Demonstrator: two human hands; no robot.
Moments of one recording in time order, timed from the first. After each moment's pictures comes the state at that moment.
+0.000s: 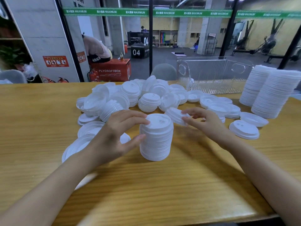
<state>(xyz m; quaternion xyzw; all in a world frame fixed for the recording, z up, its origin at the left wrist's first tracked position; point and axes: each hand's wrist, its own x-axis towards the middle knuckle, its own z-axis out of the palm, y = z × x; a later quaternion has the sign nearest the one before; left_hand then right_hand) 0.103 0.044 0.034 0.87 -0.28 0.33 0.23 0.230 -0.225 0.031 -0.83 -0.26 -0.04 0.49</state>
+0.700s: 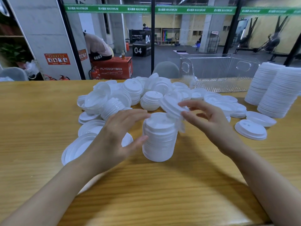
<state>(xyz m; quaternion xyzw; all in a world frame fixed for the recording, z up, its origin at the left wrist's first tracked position) 0.094 0.039 0.029 0.88 -0.22 0.34 0.25 0.196 -0.210 0.045 -0.77 -0.33 -0.08 0.55</state>
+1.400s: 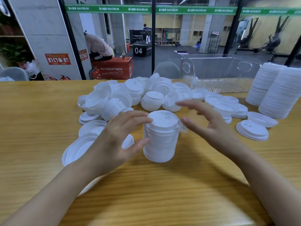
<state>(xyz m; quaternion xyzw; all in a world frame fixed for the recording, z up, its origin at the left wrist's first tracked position) 0.090 0.041 0.027 0.88 -0.23 0.33 0.25 0.192 -0.210 0.045 -0.79 -0.39 -0.11 0.46</state>
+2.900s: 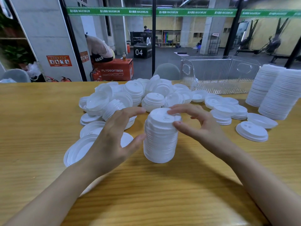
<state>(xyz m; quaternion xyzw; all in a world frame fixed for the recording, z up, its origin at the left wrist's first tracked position) 0.086 0.037 0.031 0.87 -0.19 0.35 0.29 0.183 -0.196 0.047 -0.76 -0.39 -0.06 0.51</state>
